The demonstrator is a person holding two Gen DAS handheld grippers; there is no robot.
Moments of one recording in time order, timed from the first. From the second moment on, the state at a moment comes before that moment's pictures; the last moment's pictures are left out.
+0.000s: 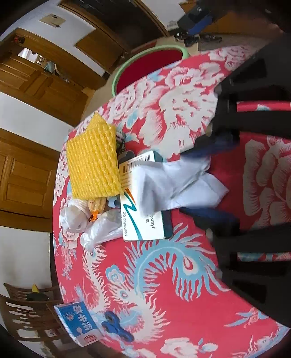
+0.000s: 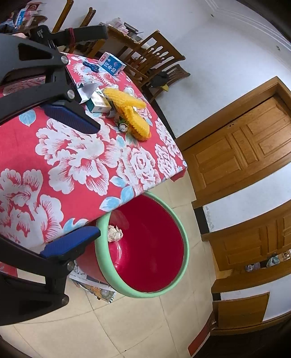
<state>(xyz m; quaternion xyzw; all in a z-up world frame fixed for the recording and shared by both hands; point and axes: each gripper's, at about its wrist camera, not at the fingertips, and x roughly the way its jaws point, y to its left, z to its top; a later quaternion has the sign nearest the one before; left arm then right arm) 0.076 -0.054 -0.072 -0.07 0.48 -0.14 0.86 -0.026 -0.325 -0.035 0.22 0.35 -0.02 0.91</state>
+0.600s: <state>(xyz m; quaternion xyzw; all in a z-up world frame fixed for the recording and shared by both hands) 0.061 0.011 -0.041 -0.09 0.44 -0.09 0.89 0.005 -0.261 -0.032 0.18 0.37 0.04 0.91</state>
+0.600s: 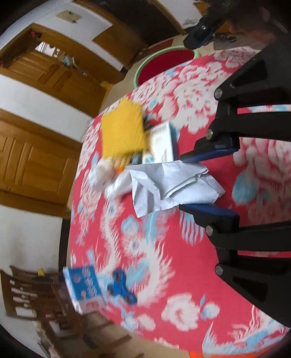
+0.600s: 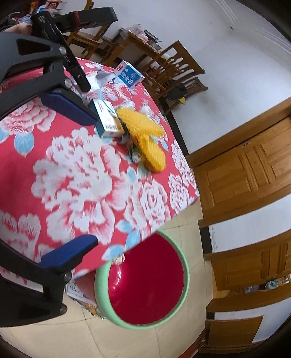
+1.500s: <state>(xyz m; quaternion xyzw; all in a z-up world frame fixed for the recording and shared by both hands) 0.062 0.100 -0.053 -0.15 0.43 -0.01 0.89 0.086 -0.116 -0.067 0.05 0.45 0.09 0.89</state>
